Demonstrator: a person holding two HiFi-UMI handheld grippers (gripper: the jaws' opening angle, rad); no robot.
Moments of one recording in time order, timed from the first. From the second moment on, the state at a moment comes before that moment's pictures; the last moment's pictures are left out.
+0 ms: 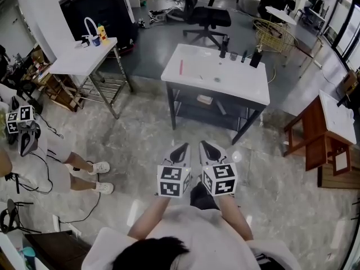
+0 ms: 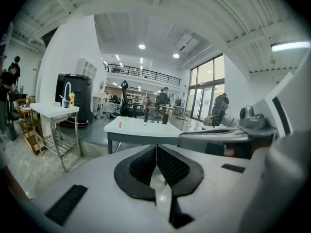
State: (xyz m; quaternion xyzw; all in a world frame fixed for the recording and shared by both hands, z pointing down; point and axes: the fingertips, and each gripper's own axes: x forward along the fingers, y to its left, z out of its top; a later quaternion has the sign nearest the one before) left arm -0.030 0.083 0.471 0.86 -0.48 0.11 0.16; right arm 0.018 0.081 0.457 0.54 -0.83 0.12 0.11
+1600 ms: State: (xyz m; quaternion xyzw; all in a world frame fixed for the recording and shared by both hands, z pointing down) left arm 0.078 -0.125 0.489 0.82 -0.54 0.12 0.18; right arm 0.125 -0.128 0.479 0.45 -0.87 0.14 0.12
